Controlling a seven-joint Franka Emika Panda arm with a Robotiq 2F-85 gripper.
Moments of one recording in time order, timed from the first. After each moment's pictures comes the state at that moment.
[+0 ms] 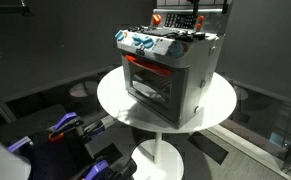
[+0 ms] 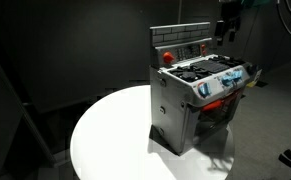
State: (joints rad) arm -0.05 0.33 -0.08 -1.52 -0.10 1.82 -0.10
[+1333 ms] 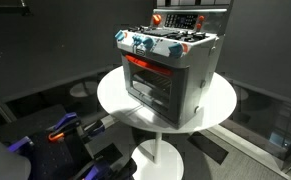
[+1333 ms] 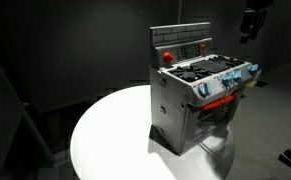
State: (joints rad) arm -0.04 -0.04 -0.05 -1.95 -0.06 1.90 -0.18
